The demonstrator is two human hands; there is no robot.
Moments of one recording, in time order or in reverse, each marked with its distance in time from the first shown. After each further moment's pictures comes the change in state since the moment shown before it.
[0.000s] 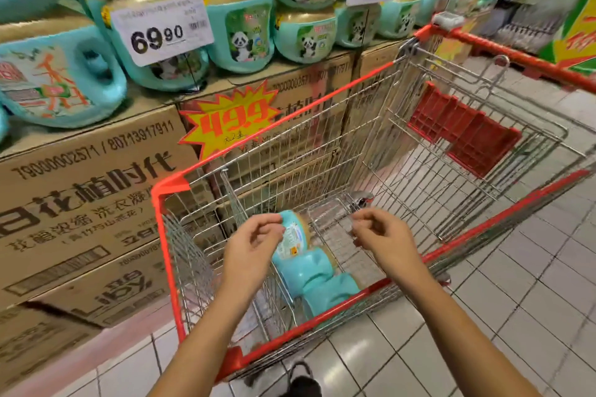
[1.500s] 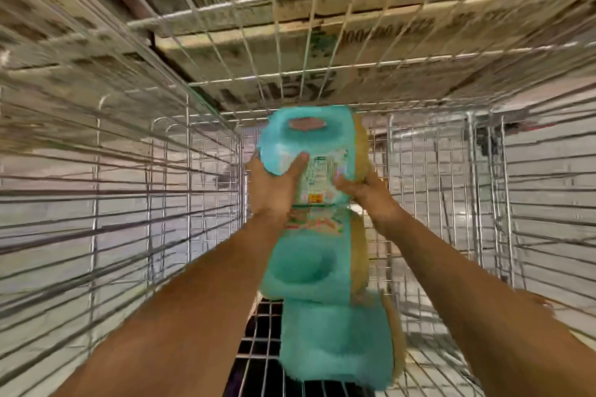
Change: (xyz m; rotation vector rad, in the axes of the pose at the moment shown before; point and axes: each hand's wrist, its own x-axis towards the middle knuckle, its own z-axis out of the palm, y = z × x) left_hand 0.253 -0.411 0.091 -0.058 0.645 -0.701; right_hand 0.323 0.402 0.194 0.203 -0.709 0.545
